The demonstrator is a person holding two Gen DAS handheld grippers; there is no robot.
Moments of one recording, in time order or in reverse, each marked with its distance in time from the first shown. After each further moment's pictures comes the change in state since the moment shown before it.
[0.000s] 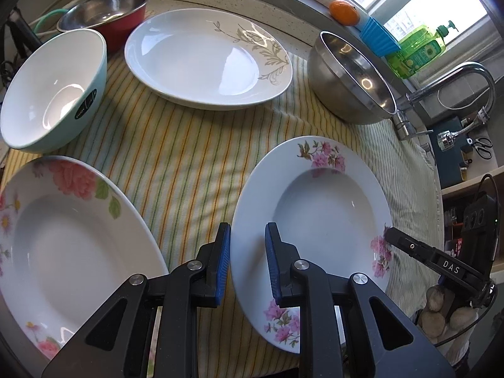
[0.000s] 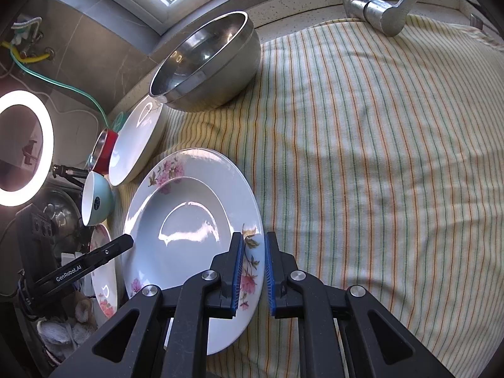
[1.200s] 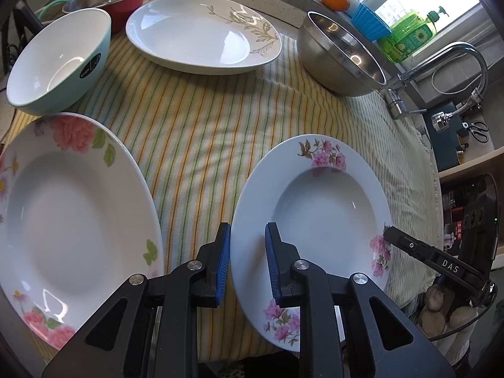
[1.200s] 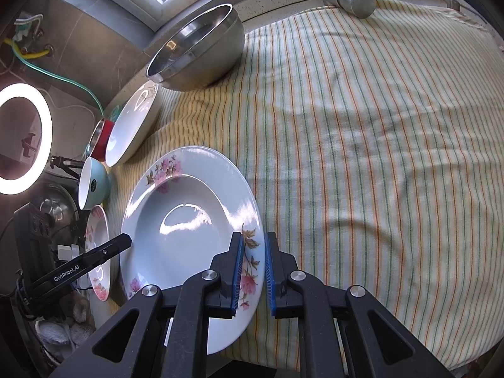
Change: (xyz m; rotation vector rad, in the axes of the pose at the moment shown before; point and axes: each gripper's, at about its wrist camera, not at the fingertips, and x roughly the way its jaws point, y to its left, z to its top) left arm -0.001 -0.007 -0.030 0.017 0.027 -0.009; right arm -0.013 -0.011 -0.036 0.027 0.006 -0.023
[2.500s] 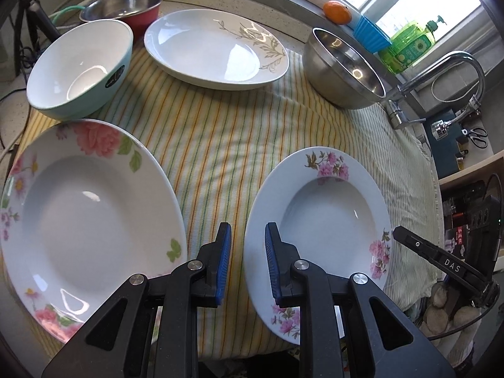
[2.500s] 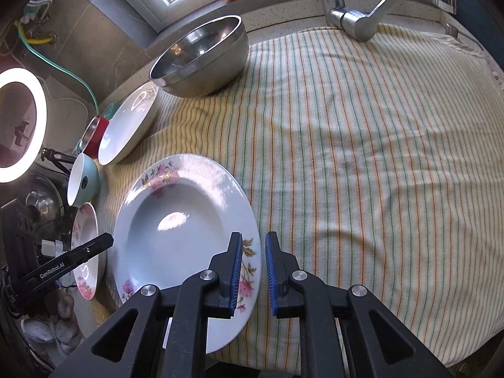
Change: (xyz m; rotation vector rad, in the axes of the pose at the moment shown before) left arm -0.020 0.009 -0.004 -0.012 -0.061 0.009; right arm -0.009 0.018 0.003 -0.072 -0.064 -0.092
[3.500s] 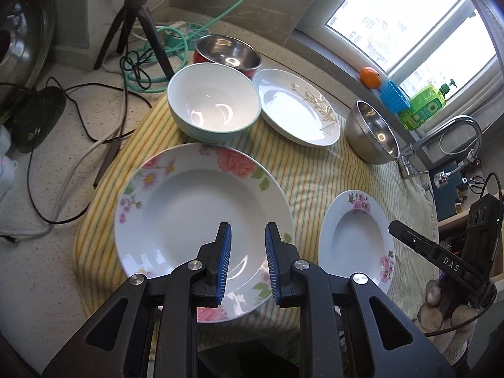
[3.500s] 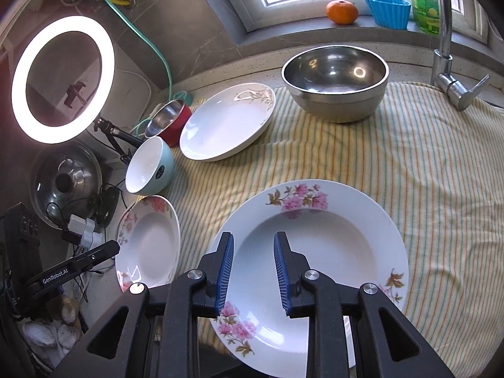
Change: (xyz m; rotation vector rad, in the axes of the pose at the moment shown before) left arm -0.086 0.084 -0.019 -0.143 -0.168 0.059; right arm 0.008 0.133 0.000 -0.217 -0.044 0.135
